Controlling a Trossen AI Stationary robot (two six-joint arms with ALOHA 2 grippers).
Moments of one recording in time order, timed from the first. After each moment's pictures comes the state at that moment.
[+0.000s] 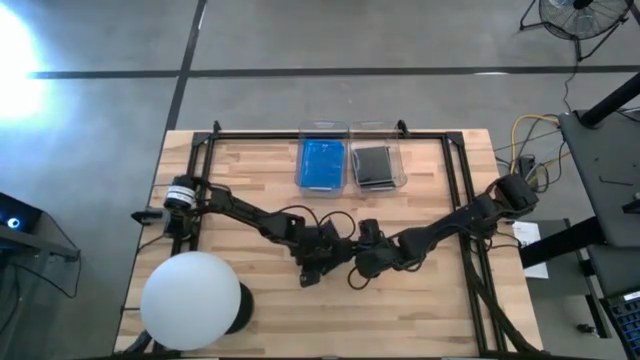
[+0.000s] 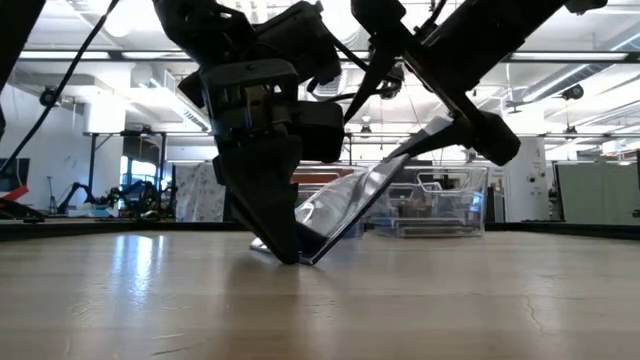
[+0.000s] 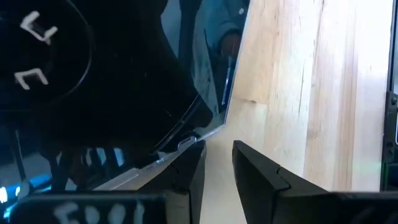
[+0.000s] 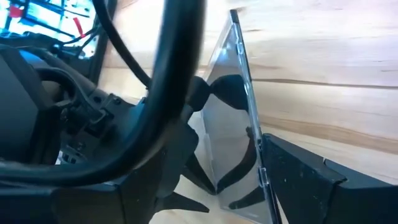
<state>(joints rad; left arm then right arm) -0.12 1.97 1.14 -0.20 0.36 -0.44 0.40 1.72 1.01 -0.13 0.60 1.67</state>
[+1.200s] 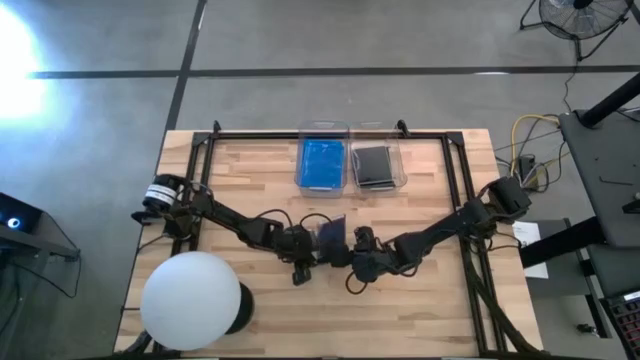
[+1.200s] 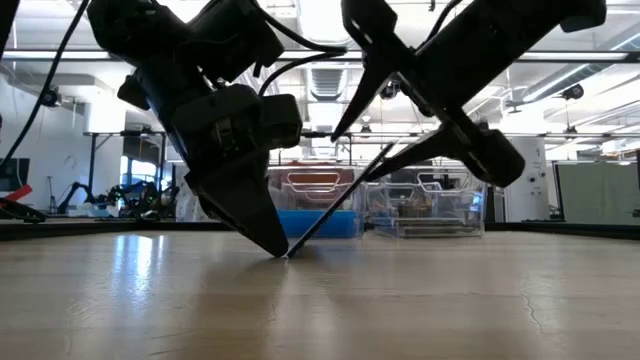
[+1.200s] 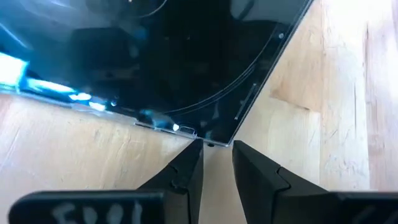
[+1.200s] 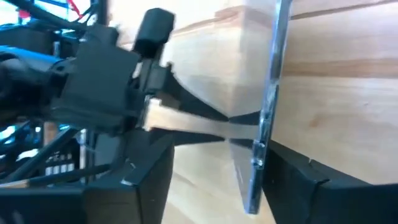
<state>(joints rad) -0.22 1.80 0.87 0.08 0.04 -0.50 0.40 1.77 0.99 -0.01 0.52 1.80</state>
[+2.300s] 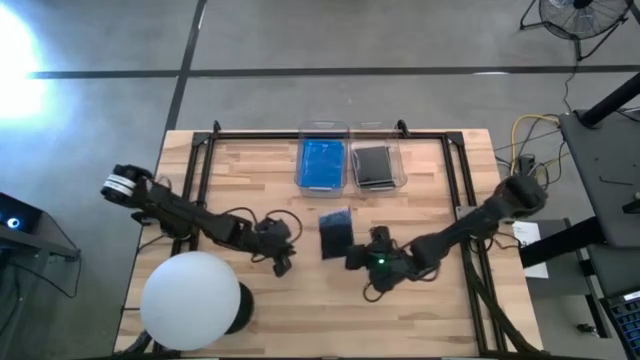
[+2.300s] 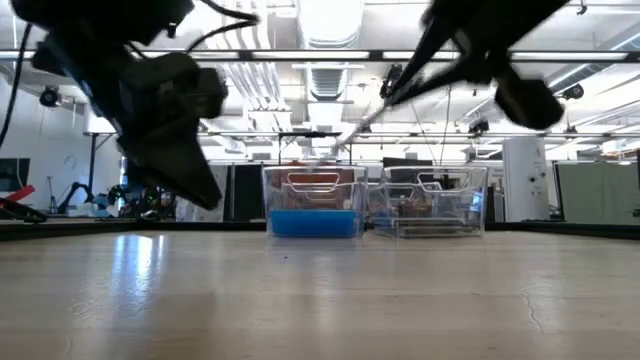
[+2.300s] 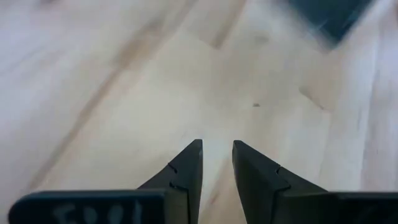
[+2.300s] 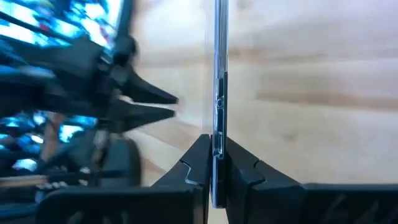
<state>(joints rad) -0.30 1.45 0.63 0.01 -0.23 -0.78 0.50 1.64 0.99 -0.19 0.71 1.80</state>
